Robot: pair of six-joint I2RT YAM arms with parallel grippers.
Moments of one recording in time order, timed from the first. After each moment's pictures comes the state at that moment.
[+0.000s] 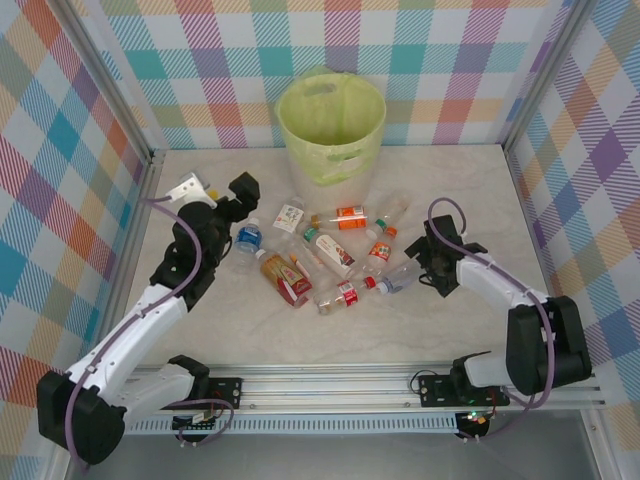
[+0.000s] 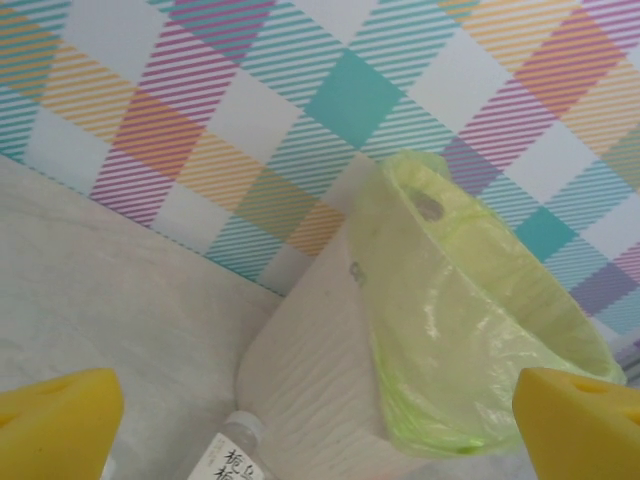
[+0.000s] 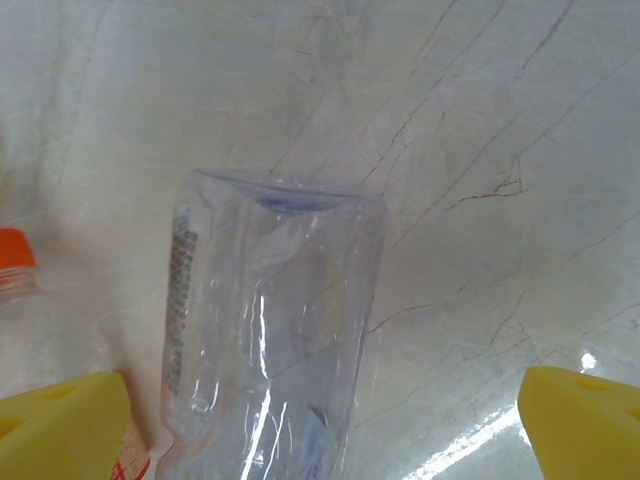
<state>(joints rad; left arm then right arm) -0.40 0.99 0.79 0.10 -0.35 -0.67 0.24 1.36 0.74 -0.52 0.11 1.10</state>
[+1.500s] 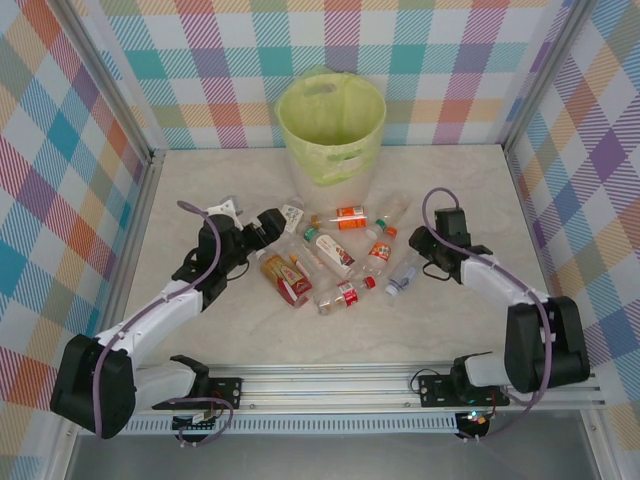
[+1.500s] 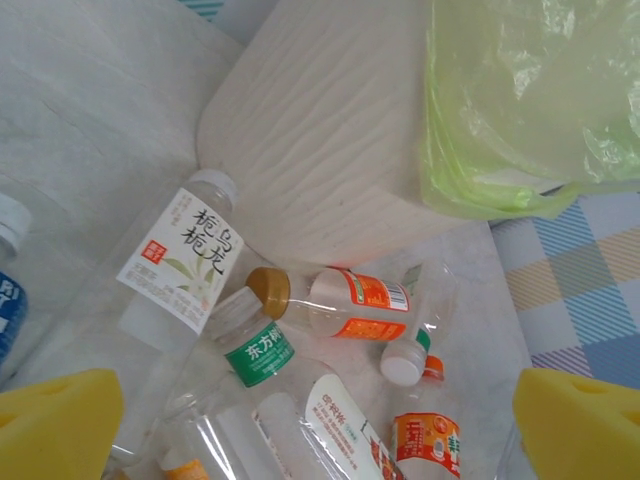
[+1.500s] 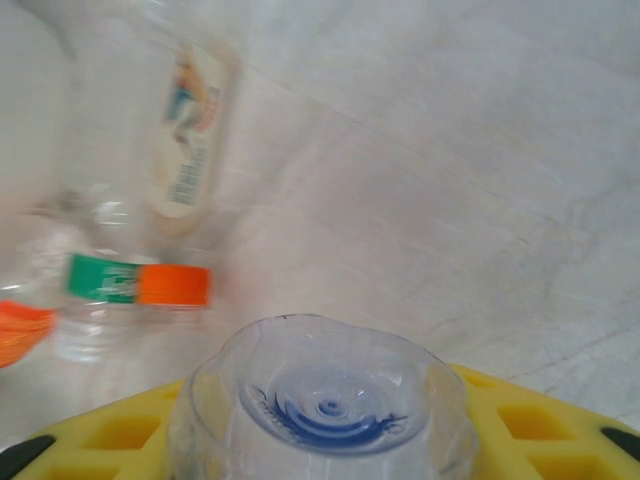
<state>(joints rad) -0.38 1.16 0.65 0.16 0.09 -0.80 0.18 1.31 0.70 -0.19 0.00 0.70</state>
